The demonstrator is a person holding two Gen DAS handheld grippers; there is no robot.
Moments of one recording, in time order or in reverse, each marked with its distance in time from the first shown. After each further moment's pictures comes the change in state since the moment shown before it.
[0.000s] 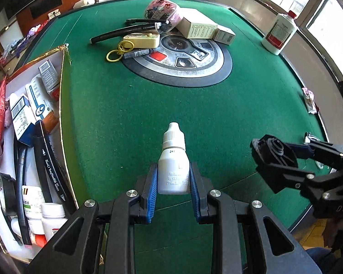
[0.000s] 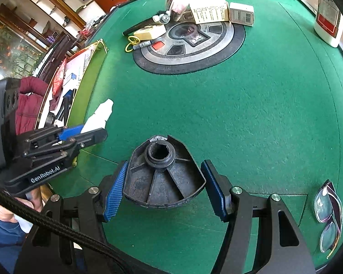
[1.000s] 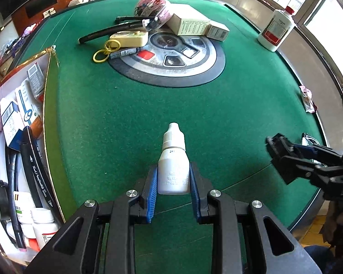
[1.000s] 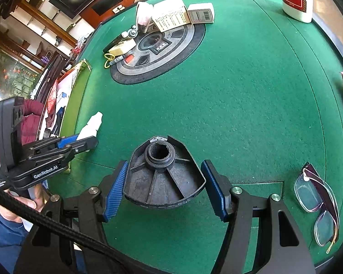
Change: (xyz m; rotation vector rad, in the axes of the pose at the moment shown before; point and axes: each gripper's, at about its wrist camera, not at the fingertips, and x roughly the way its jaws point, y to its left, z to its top) left arm 0.007 -0.015 0.008 -0.001 0.015 -0.018; right arm -0.014 -0.047 -0.009 0.105 -0.045 0.022
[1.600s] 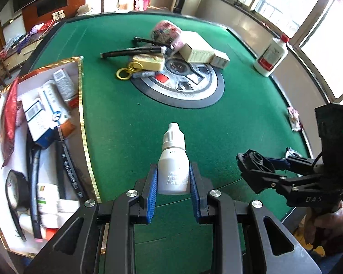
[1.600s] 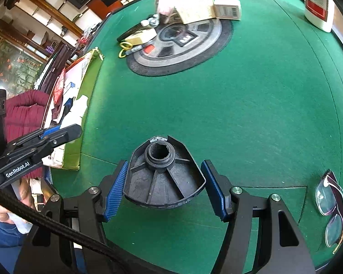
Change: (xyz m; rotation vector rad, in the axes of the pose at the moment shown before) left arm -0.053 0.035 -0.010 -0.072 -0.114 -0.056; right arm 0.017 0.043 0.007 -0.061 0.043 0.014
